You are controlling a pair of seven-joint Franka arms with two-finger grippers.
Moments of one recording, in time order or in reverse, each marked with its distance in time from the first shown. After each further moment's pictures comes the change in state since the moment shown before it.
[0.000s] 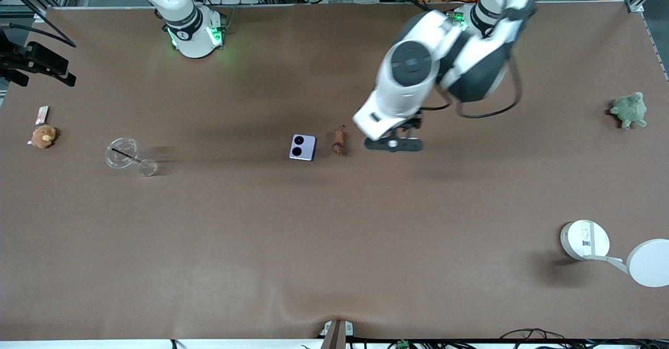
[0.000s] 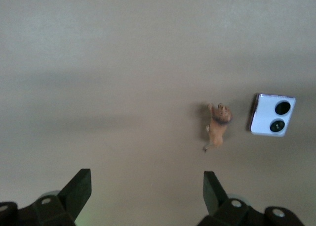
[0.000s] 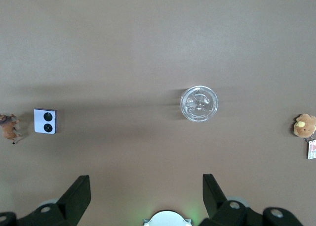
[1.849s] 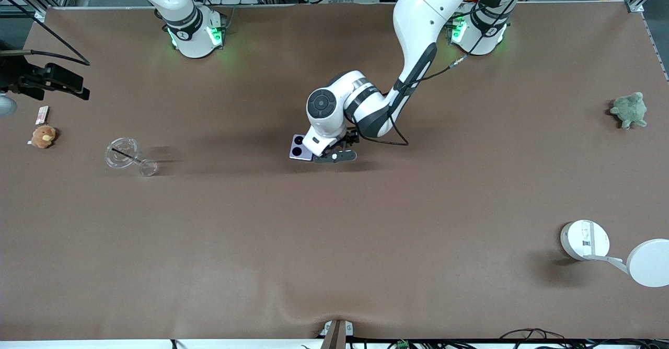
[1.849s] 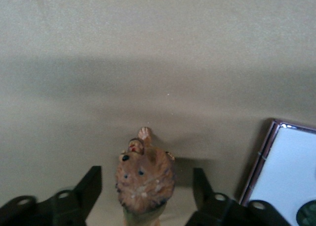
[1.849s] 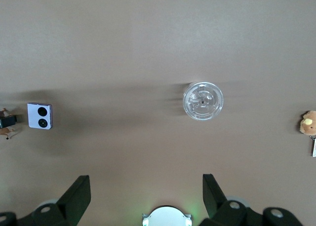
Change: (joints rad) left arm -0.195 0.397 0.008 0.054 0.075 0.322 -0.322; right arm 0.015 0.068 0.000 0.002 0.000 -0.003 -0.001
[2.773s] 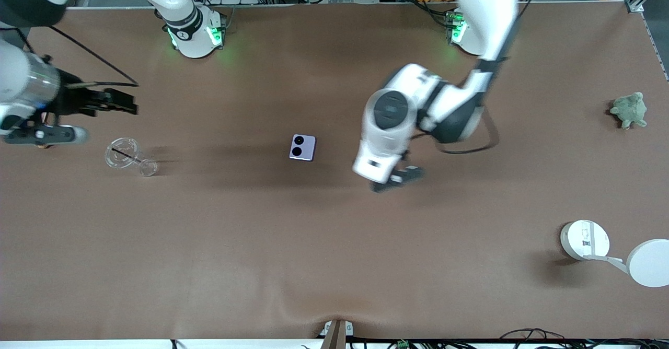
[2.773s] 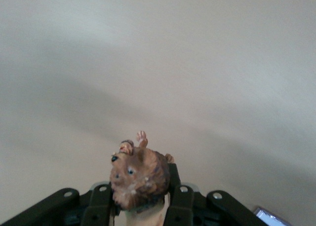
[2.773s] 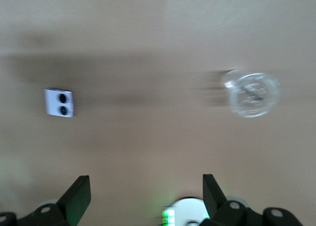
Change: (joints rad) left arm 0.311 -0.262 0.022 0.052 0.008 -0.261 -0.017; right arm 0.117 0.121 0.005 -0.001 0.115 0.011 0.145
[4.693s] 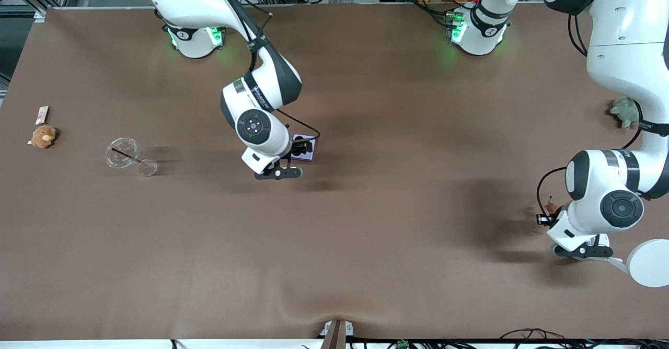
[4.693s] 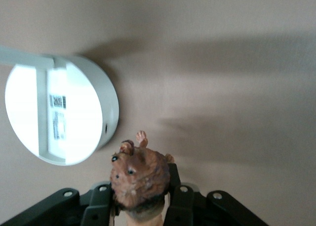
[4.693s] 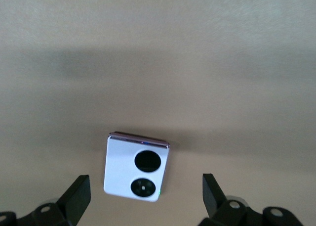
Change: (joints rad) left arm 0.588 0.214 0.033 -0.017 0.252 0.297 0.921; right arm 0.503 0.395 0.003 -0.298 0.065 0.802 0.286
